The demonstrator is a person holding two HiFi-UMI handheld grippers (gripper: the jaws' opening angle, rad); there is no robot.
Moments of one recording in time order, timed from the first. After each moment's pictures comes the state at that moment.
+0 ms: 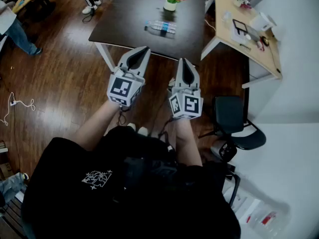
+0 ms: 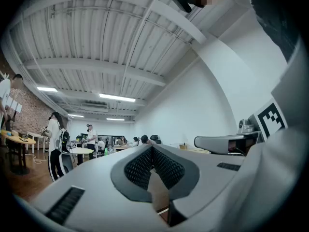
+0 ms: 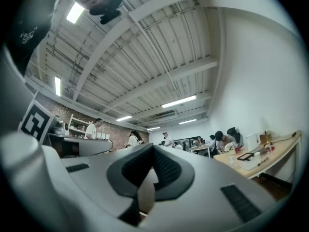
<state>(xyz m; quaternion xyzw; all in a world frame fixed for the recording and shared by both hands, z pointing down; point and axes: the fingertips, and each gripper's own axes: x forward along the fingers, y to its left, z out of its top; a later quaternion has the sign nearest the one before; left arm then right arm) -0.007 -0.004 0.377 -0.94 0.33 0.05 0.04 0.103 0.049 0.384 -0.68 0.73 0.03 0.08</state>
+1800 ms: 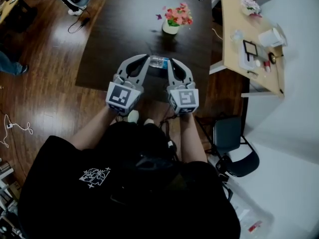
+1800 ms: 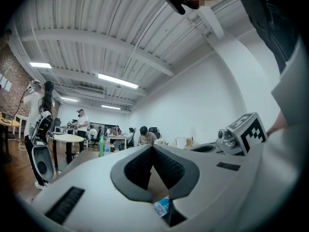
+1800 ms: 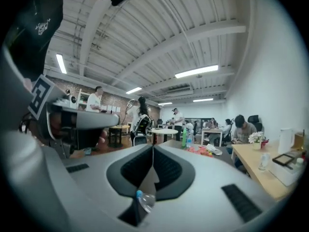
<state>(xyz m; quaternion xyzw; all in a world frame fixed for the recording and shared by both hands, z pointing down) 0.071 -0.331 0.440 -0.96 0.29 0.02 -0.03 0.152 -0.315 0.488 -0.62 0.78 -0.03 -0.07</state>
